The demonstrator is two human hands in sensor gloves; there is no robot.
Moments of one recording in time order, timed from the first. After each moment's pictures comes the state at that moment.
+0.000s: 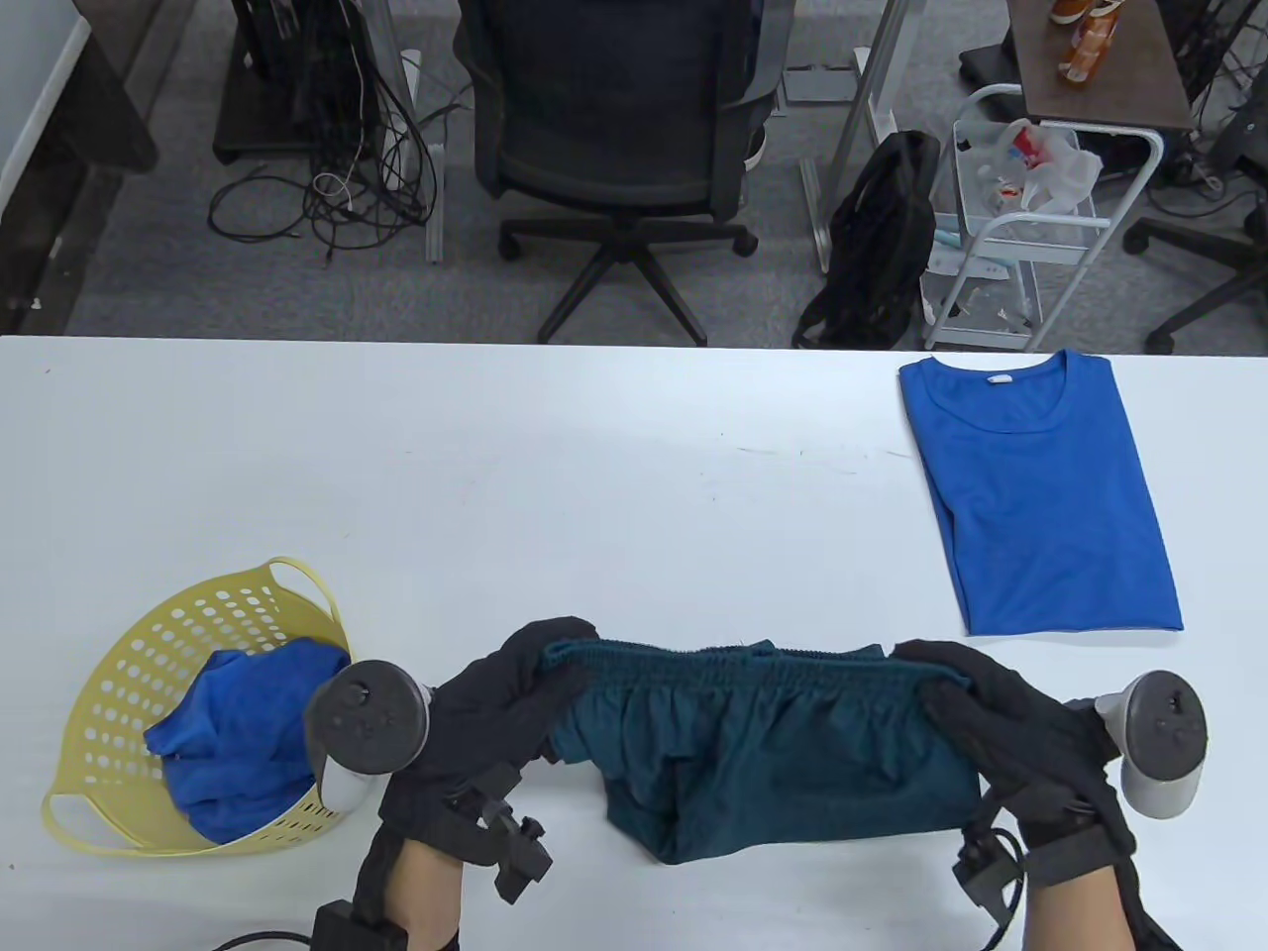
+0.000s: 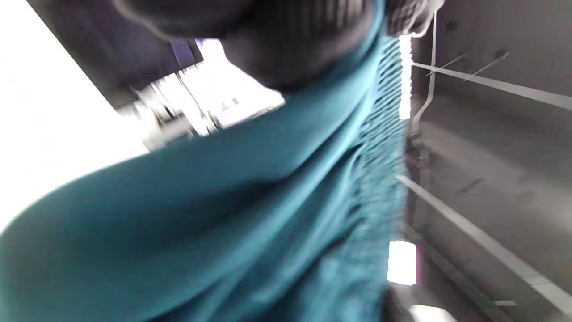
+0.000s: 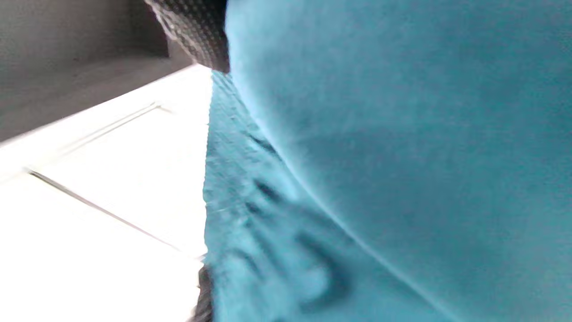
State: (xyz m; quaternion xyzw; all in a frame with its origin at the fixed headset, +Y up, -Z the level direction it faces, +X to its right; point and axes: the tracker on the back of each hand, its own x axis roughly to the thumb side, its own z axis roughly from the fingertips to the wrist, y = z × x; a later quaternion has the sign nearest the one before) left_hand -0.161 -0.634 -0.169 -0.03 -0.25 0.58 0.77; right_hand 0.283 -0.652 -0.174 0.26 0.11 0.71 0.65
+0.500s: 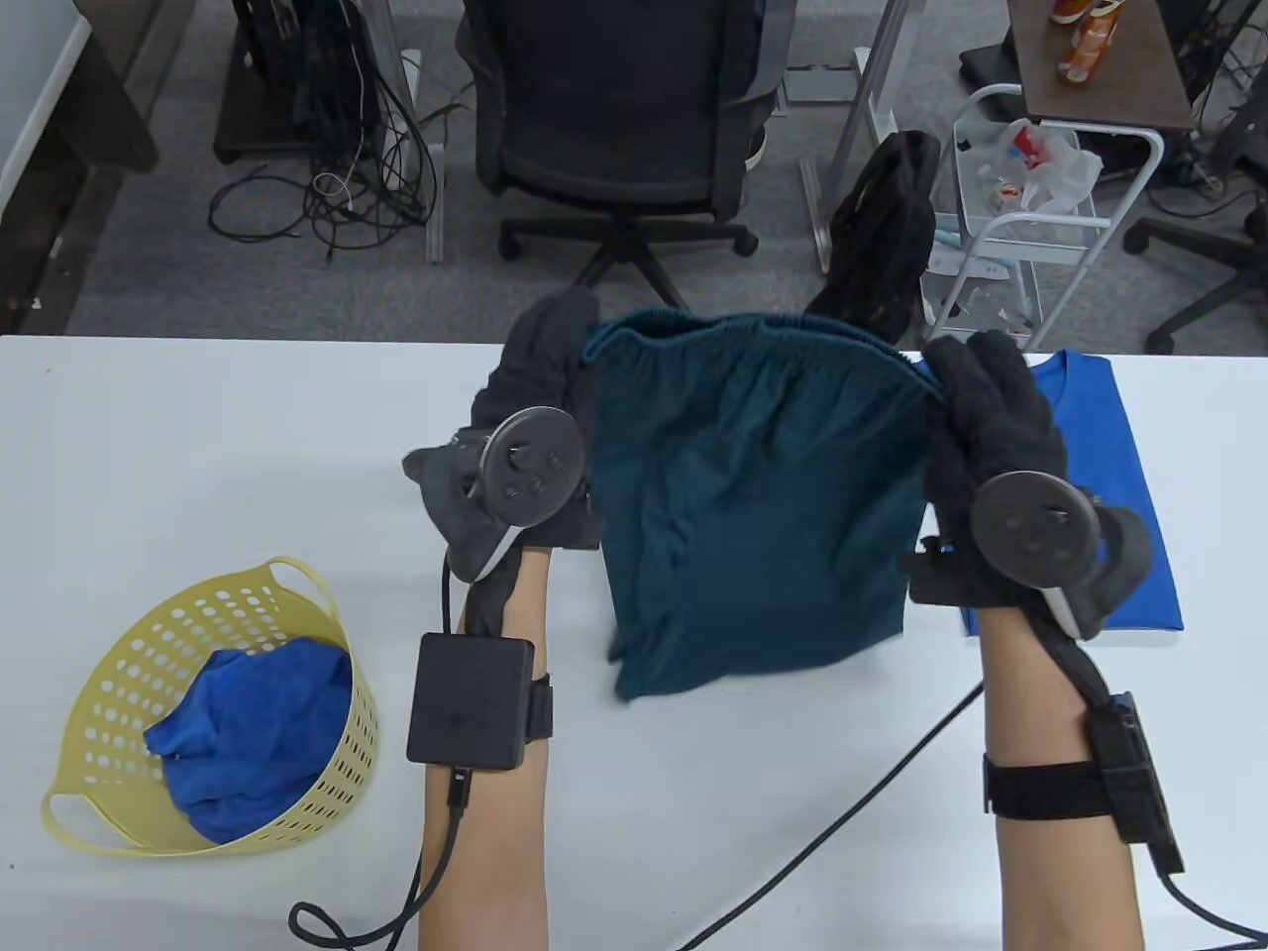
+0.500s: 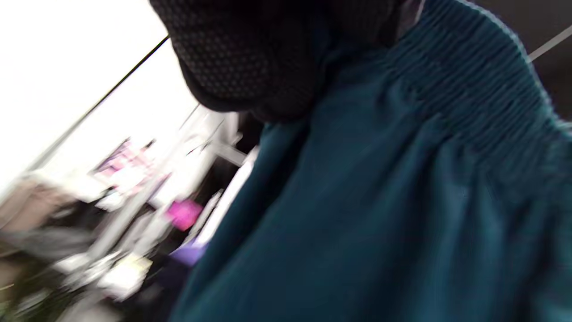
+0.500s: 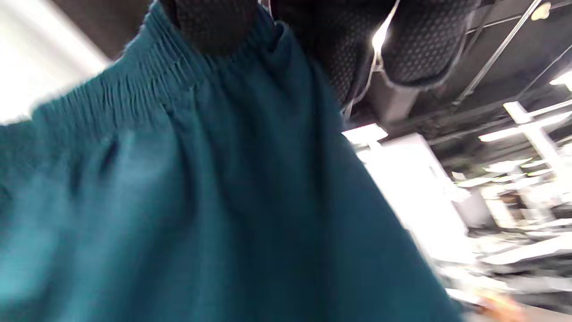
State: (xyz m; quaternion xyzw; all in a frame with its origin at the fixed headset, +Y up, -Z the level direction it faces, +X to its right) left_hand -0.118 -0.488 -0.285 0.38 -0.06 0.25 0.89; right_hand 0.238 -0.505 -0.268 0.07 -0.37 0.88 0.29
